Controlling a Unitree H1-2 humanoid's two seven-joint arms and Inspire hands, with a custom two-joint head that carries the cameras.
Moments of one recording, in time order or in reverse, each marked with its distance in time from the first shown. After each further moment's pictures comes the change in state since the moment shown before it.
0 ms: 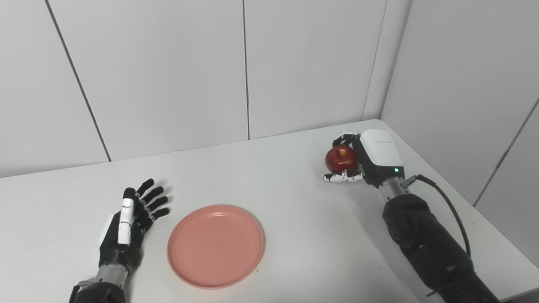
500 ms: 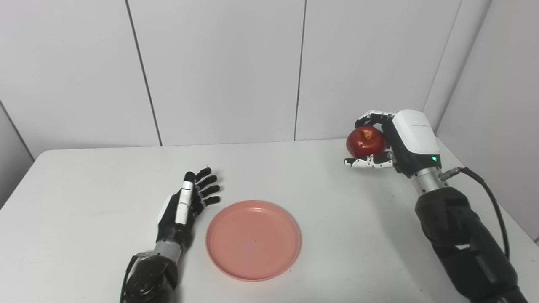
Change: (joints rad) left arm 0.000 -0.062 -0.036 -0.003 0.053 0.000 0.057; right arm -0.099 0.018 0.021 -0.124 0.052 -0.021 0.110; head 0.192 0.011
